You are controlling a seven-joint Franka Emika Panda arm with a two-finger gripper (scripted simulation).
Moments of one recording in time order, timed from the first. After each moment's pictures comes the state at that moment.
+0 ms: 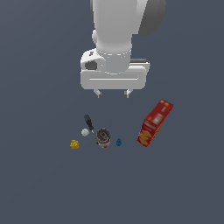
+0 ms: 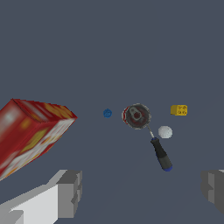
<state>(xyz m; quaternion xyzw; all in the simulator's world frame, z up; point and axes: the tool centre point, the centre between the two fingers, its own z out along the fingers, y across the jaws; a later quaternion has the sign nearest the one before) 0.001 0.004 0.324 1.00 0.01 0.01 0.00</state>
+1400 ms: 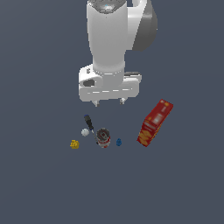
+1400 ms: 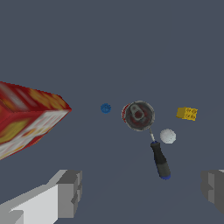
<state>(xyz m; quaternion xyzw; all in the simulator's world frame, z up) 0.003 -0.009 0.284 1.00 0.06 -0.02 0.00</state>
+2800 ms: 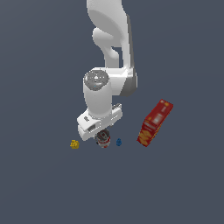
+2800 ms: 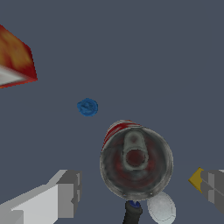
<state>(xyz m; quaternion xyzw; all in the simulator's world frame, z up) 0.039 -0.043 0.135 0.95 0.32 0.00 0.00</state>
